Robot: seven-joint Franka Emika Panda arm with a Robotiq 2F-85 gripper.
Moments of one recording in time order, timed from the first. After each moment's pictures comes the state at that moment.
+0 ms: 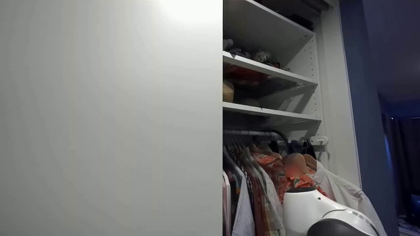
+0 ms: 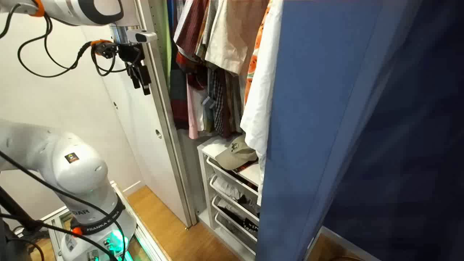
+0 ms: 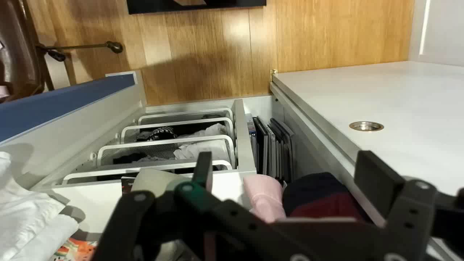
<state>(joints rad) 0.13 -0.75 0.29 -2.43 0.18 1.70 0.40</state>
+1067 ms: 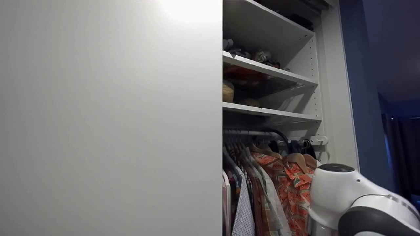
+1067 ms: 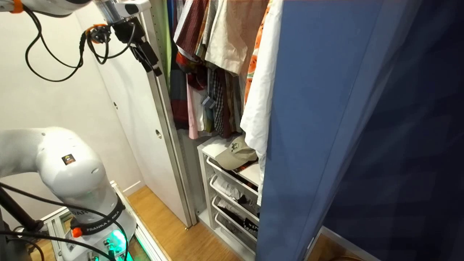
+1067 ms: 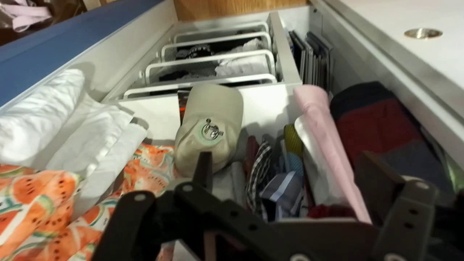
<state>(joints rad) 0.07 -0.93 0.23 -2.43 0.00 1.77 0.36</state>
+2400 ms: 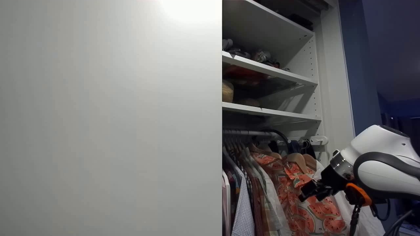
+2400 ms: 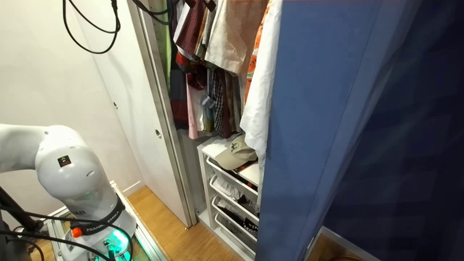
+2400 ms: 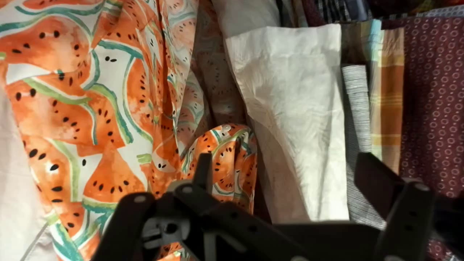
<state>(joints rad) 0.00 -0.86 -0.12 -2.23 -0.02 2.19 0.01</state>
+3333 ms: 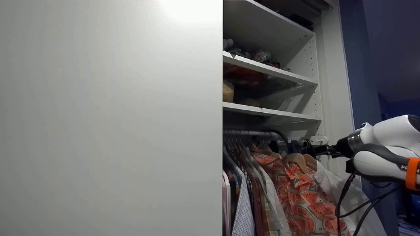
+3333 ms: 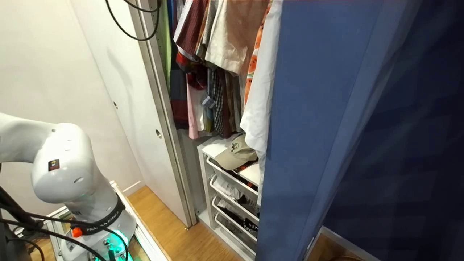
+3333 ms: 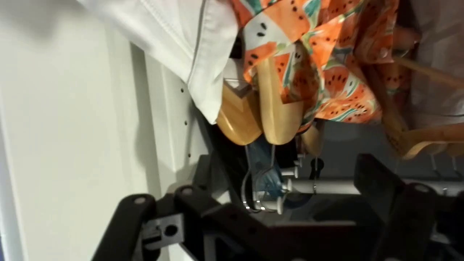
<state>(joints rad) -0.18 -0.73 -0.19 -2.09 -0.07 2.69 0.02</state>
